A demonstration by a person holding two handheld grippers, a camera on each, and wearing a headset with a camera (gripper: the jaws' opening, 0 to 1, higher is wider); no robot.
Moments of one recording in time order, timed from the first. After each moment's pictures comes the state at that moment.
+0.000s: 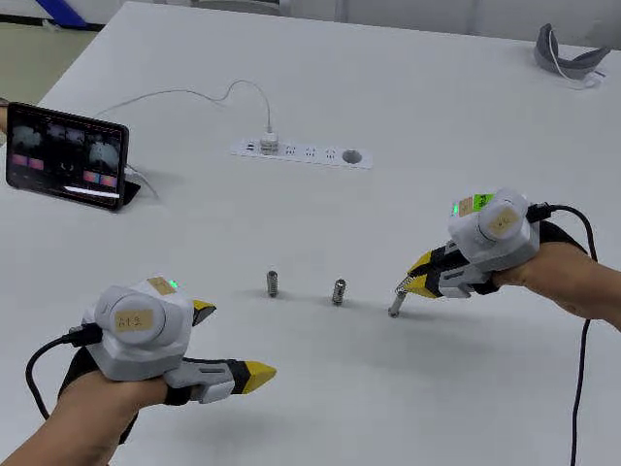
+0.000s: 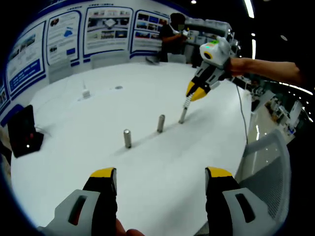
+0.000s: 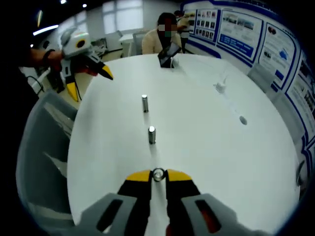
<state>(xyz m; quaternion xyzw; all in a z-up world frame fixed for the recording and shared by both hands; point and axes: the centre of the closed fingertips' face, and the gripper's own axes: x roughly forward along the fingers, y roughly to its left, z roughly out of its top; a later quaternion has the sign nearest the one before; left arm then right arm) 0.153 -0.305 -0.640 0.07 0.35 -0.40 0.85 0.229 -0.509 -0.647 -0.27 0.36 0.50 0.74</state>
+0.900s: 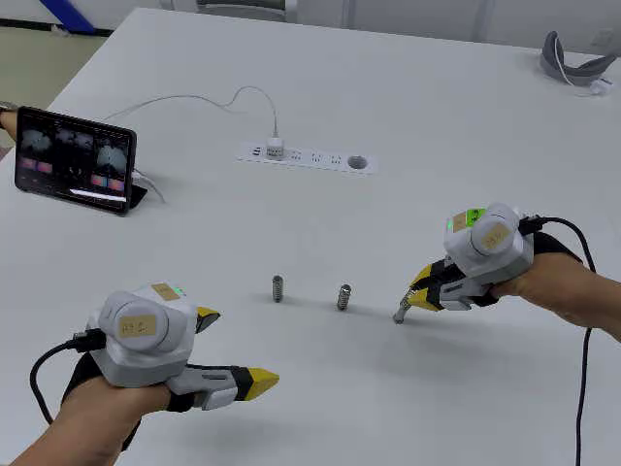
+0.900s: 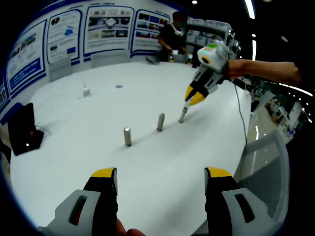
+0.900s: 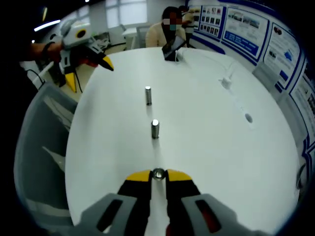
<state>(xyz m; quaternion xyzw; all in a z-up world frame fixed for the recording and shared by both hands) 0.150 -0.301 -0.641 0.07 0.35 -0.40 0.84 0.226 -0.506 -0.666 -0.28 0.38 0.51 0.72</state>
